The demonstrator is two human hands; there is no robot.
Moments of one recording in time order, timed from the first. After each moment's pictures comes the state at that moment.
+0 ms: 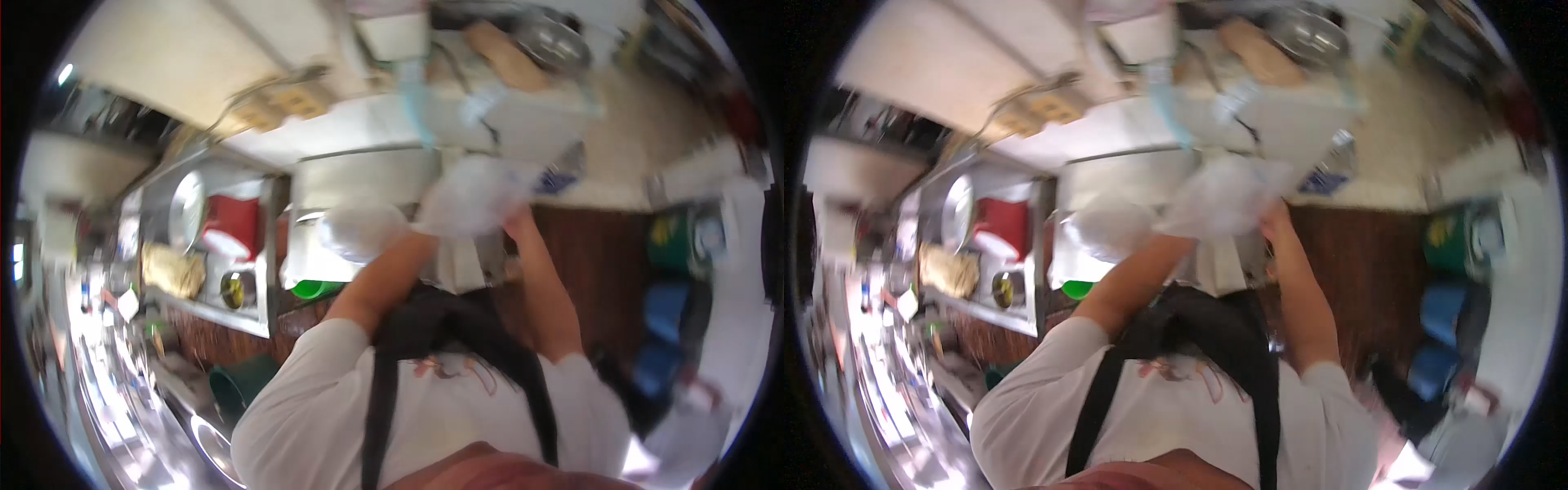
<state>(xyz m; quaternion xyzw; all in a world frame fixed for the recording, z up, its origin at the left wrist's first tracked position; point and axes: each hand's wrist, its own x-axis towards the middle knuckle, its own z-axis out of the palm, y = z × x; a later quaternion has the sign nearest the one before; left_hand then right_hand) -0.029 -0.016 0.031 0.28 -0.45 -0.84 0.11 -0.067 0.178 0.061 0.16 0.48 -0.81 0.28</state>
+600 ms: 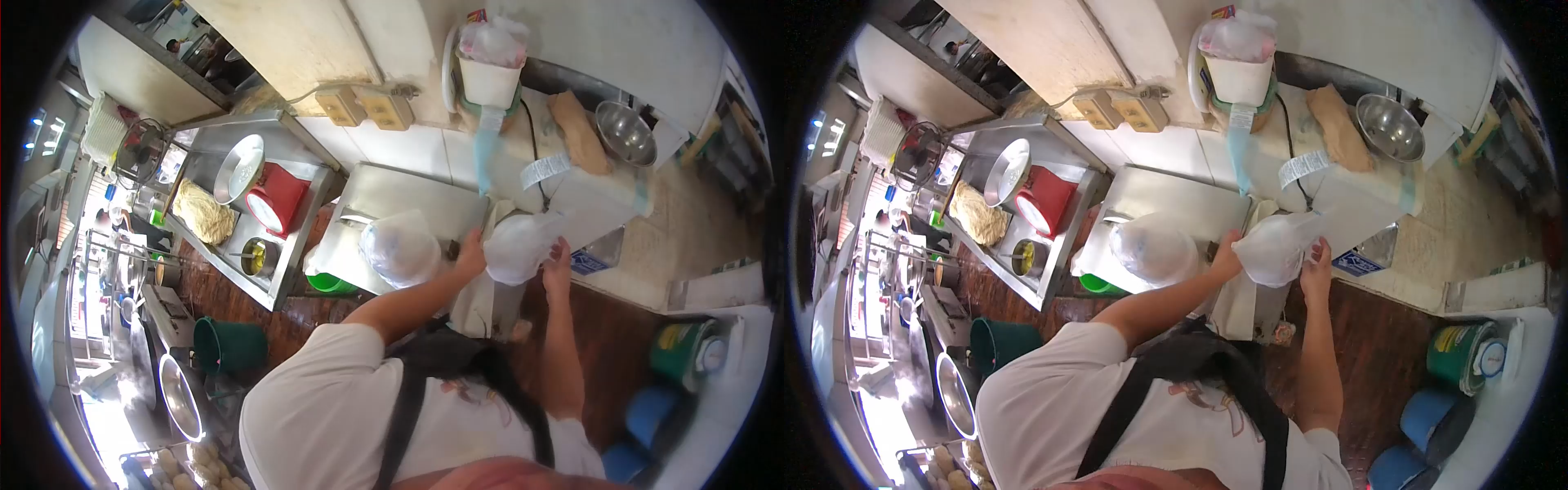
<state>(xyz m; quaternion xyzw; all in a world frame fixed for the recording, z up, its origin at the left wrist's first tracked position) -0.013 -0.030 -0.005 0.24 -0.82 -0.52 0.10 -0.092 0.202 0.079 -0.04 0.83 -0.55 0.08</state>
